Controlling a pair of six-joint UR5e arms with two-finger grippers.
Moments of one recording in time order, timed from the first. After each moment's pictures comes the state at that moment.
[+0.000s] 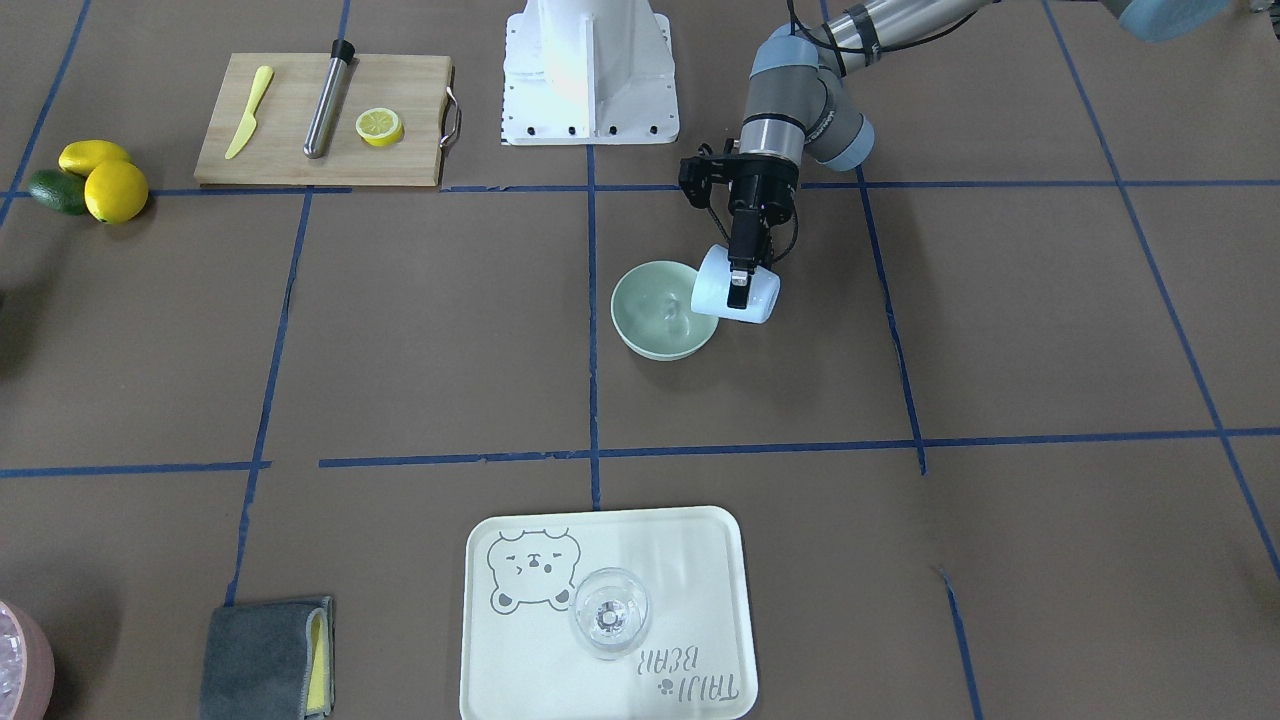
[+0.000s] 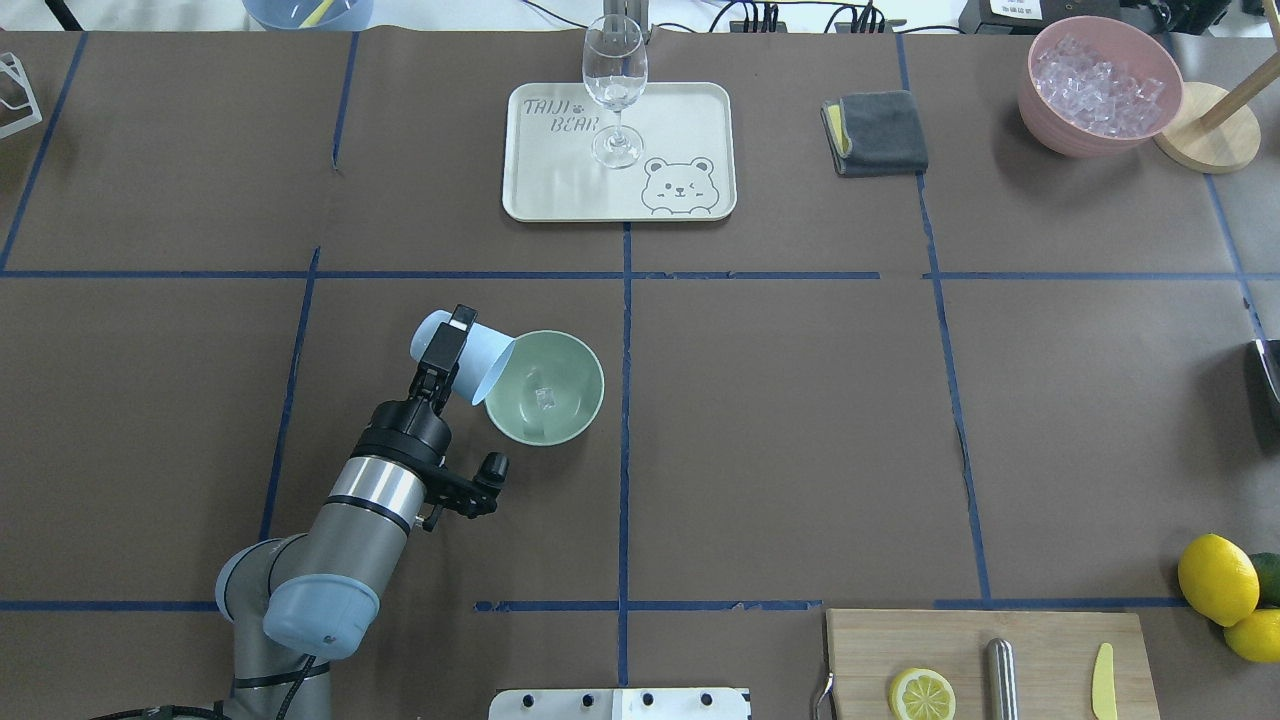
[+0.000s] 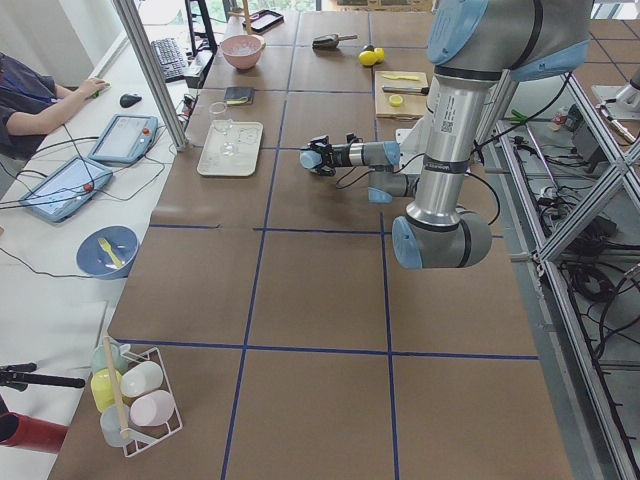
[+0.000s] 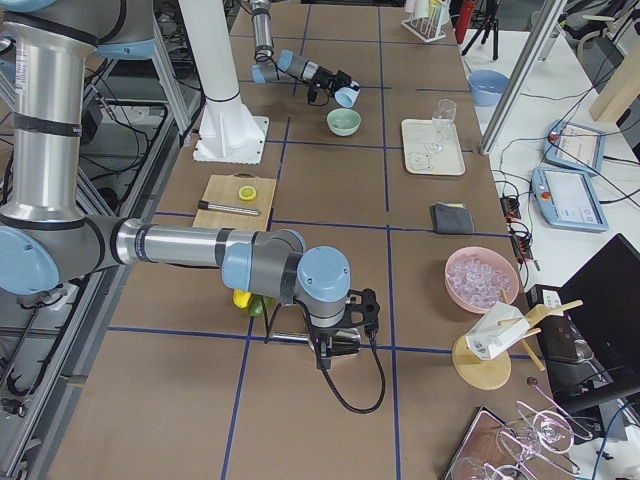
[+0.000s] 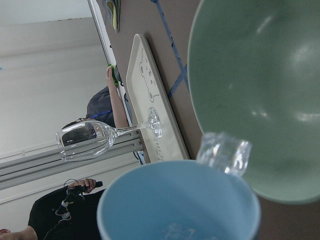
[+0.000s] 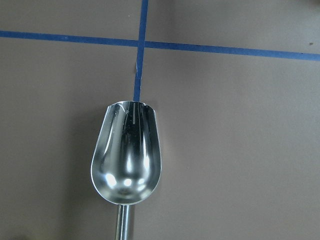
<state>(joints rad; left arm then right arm) -0.20 -1.94 -1.53 -2.74 -0.54 1.09 1.70 -1.74 1.74 -1.70 2.35 -0.24</state>
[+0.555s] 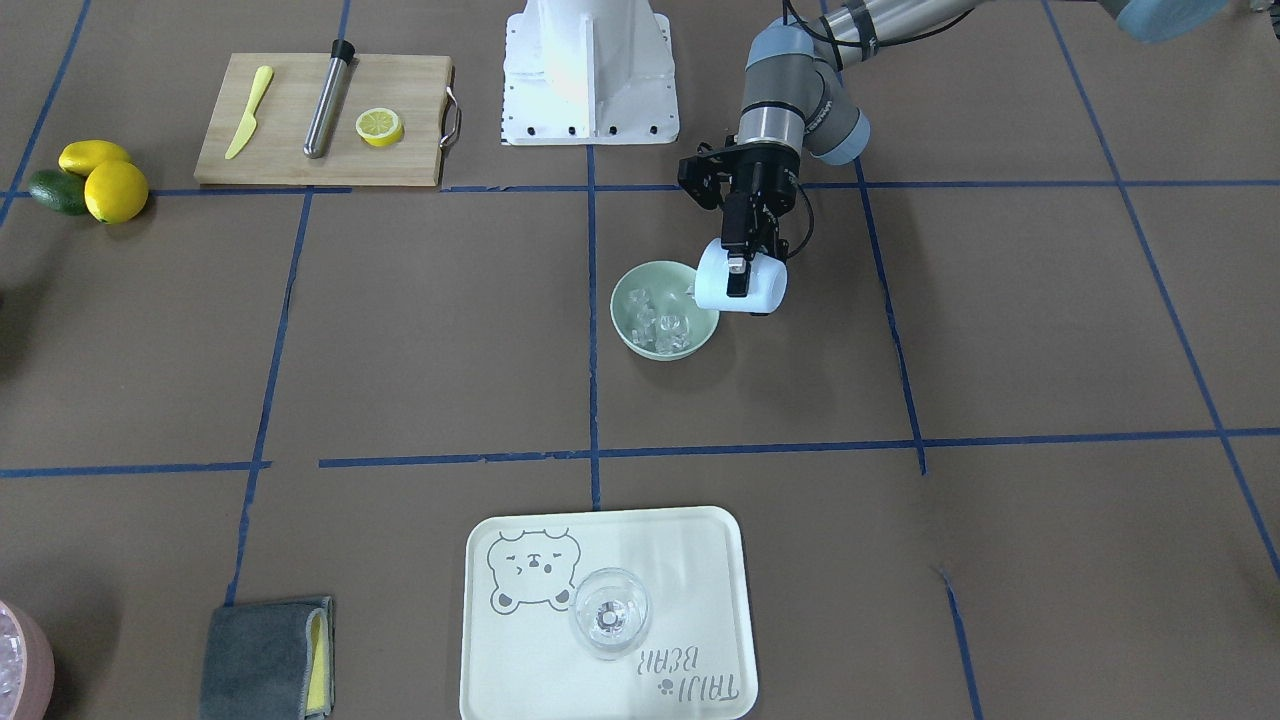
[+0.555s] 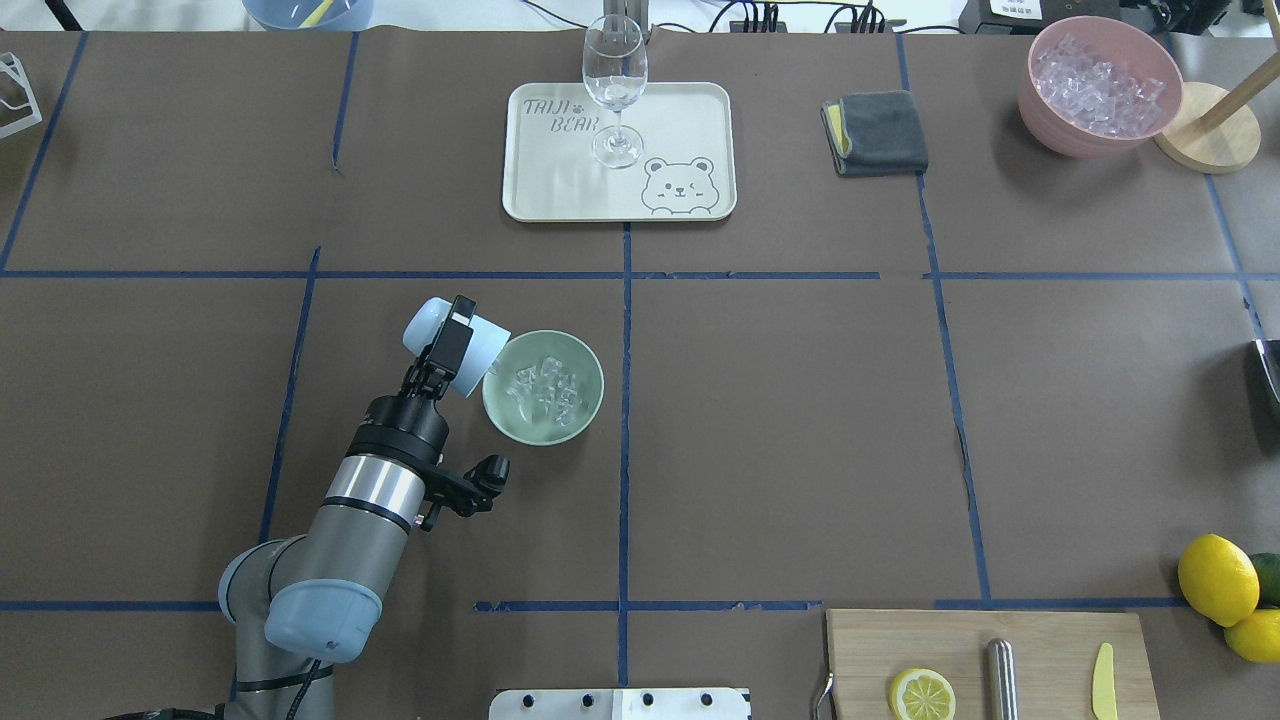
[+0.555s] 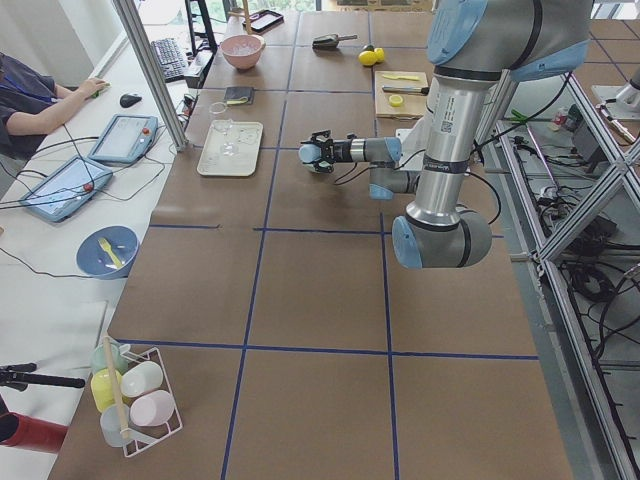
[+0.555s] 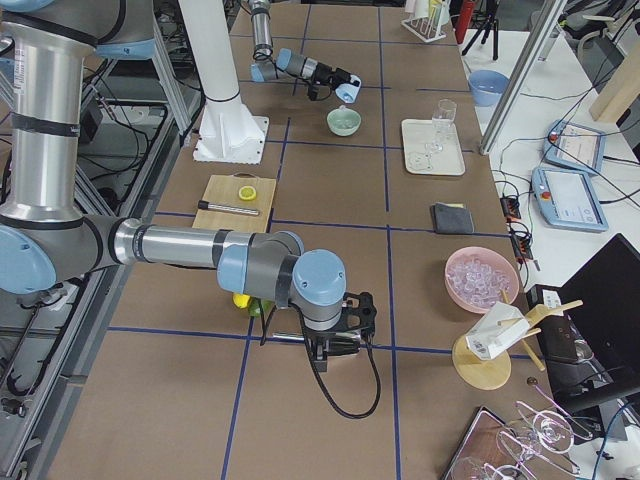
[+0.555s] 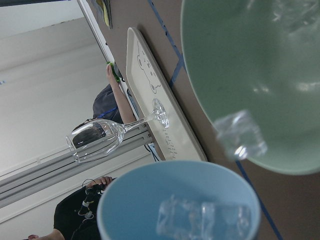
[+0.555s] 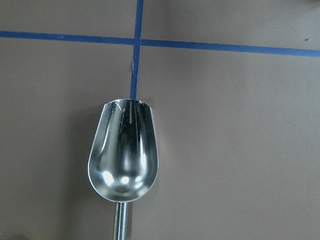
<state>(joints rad) -0.19 -1.94 -1.55 -2.74 -0.49 1.29 1.71 -1.74 1.74 -1.70 2.35 -0.24</state>
